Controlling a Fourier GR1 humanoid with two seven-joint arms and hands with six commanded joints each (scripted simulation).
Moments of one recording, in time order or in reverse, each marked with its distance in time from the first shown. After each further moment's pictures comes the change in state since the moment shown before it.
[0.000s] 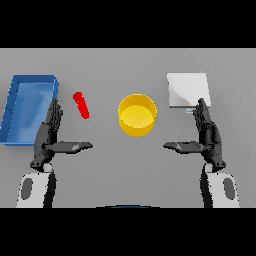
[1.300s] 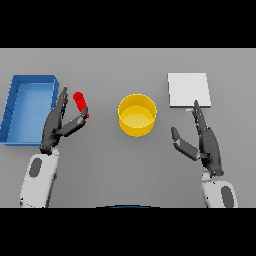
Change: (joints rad) left arm -0.207 0.057 -0.007 0.261 -0.163 0.049 -0.074; right arm 0.081 -0.046 0.110 -0.109 0.205 -0.034 -0.108
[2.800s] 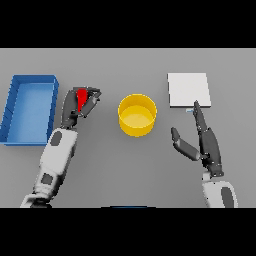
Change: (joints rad) left arm -0.371 -0.063 0.131 0.553 -0.018 0.148 -0.327; right arm 0.006 -0.005 0.008 -0.004 0.028 -0.010 -0.011
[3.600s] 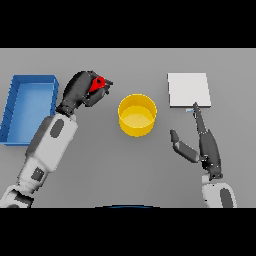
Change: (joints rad) left arm -0.063 0.173 -0.338 -0.263 -0.322 -0.084 0.285; right arm 0.016 -0.009 0.016 -0.005 0.056 -0.022 -0.011
